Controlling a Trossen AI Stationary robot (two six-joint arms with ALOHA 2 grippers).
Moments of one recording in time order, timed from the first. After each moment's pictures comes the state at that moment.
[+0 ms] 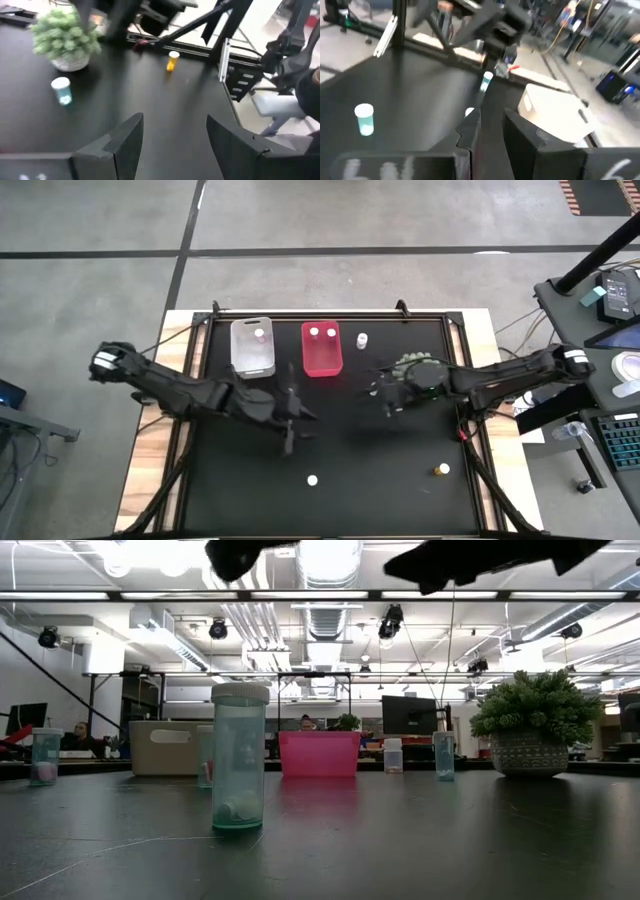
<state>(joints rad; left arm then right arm) -0.30 1.34 1.03 -0.07 -0.15 -0.34 0.09 1.14 0.64 0.30 -0.02 -0.31</state>
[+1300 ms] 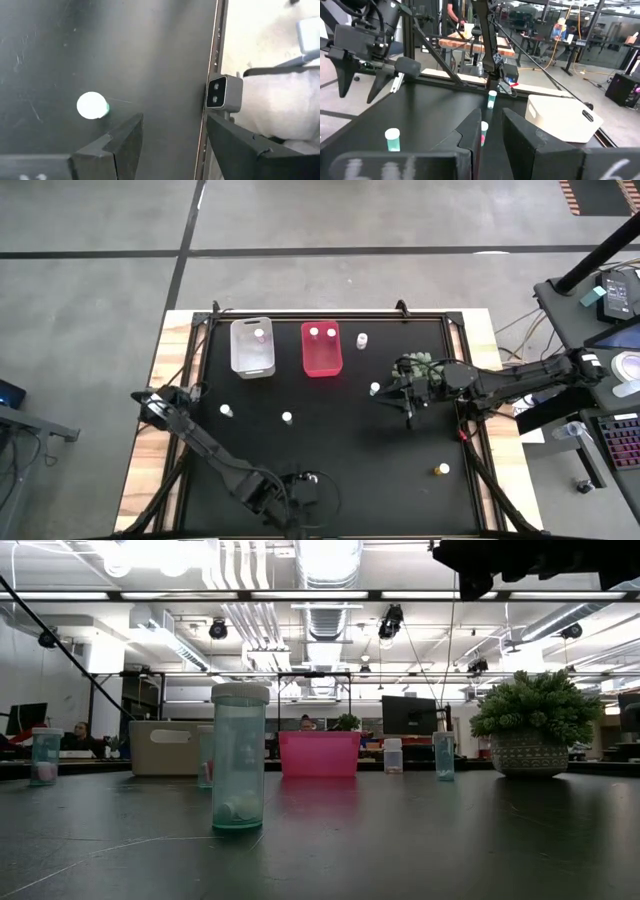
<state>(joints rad) -0.67 1.95 1.71 -0.77 -0.24 -0.87 0.10 0.89 0.43 0.41 -0.03 -0.15</state>
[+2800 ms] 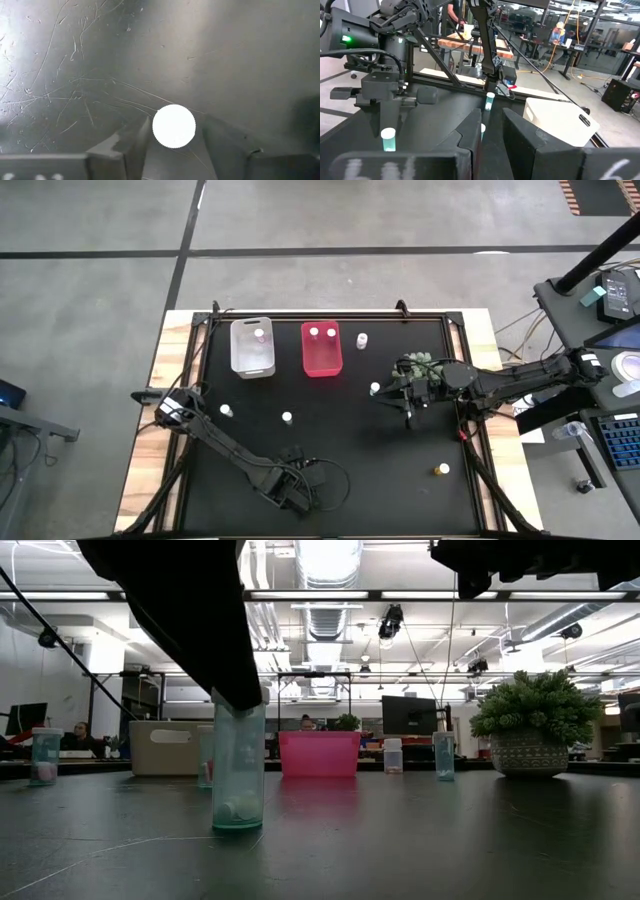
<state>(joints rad) -0.59 2.04 1.60 -0.77 -0.34 -0.86 0.10 0.89 0.43 0.42 -0.02 -0.18</state>
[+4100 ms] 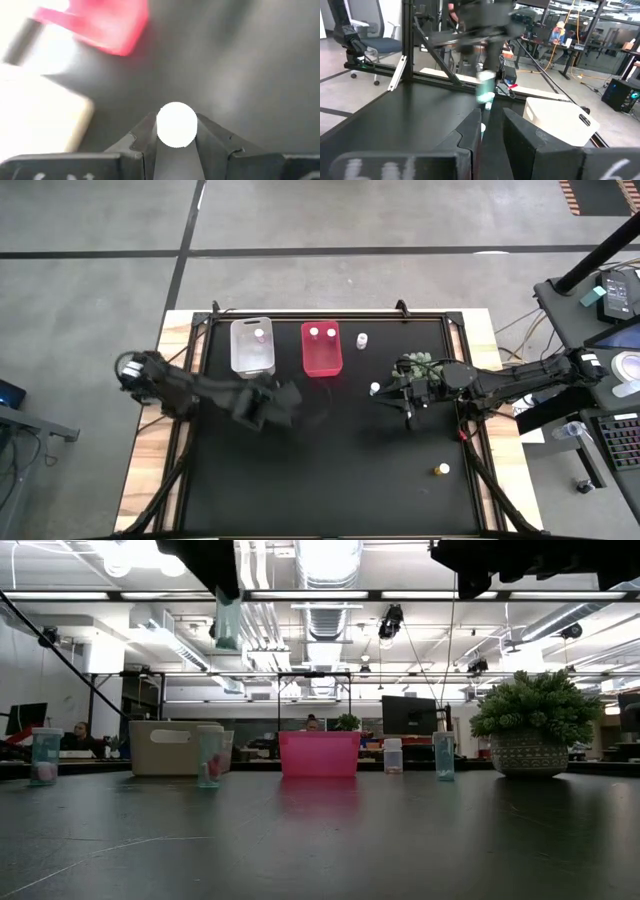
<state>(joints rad) -0.31 1.63 1.60 -1.26 -0.47 -0.78 0.10 0.89 0.43 0.42 -0.02 -0.18</state>
